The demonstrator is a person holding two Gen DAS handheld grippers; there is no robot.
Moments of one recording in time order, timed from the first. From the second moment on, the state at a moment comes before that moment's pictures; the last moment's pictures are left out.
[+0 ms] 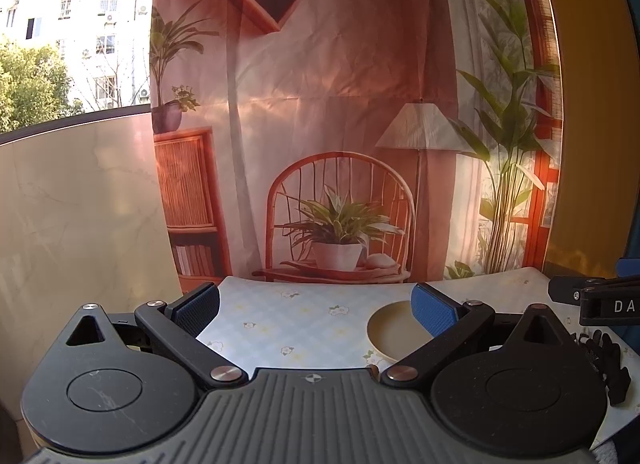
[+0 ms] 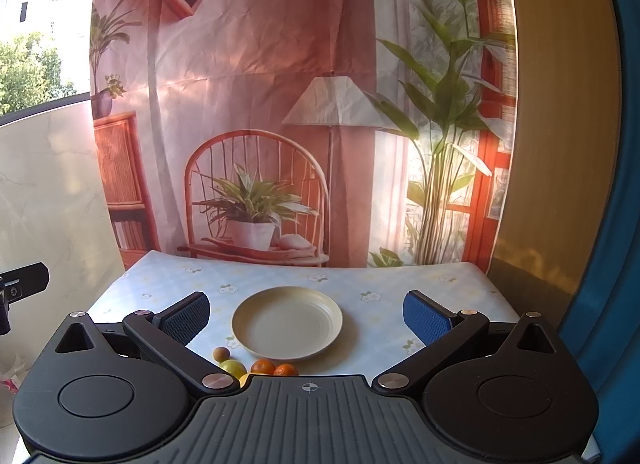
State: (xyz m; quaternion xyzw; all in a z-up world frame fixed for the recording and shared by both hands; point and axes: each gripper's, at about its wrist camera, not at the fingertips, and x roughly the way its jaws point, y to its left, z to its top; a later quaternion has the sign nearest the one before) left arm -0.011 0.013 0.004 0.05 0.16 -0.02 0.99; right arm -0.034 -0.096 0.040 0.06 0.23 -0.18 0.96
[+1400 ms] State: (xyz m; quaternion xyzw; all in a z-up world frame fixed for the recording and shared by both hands) left arm 0.113 0.050 -0.076 0.04 0.24 0.00 0.97; right arm 0.066 -0.162 -0.097 0.08 0.26 -0.15 0.95
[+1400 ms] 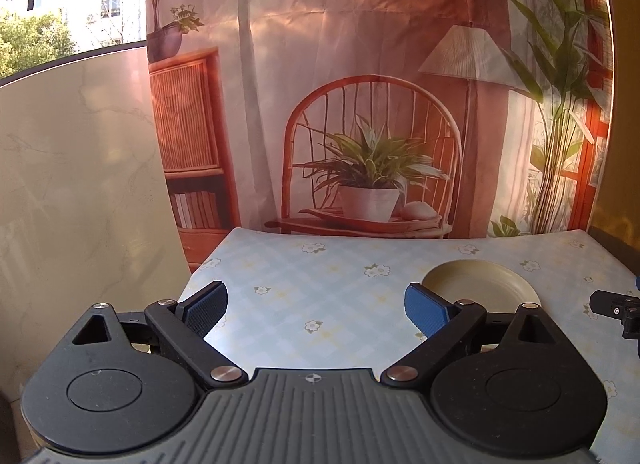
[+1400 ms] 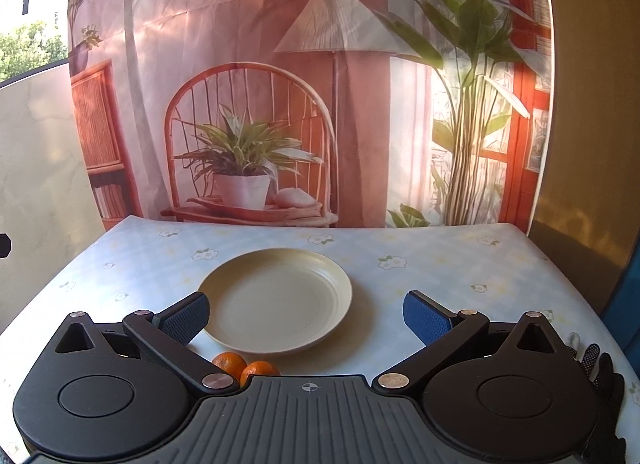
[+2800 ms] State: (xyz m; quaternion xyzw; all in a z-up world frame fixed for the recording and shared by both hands) left arm 0.122 0.045 -0.190 0.00 0.41 -0.10 0.91; right arm 0.073 -0.142 -0.152 0.09 0.33 -0.12 0.93
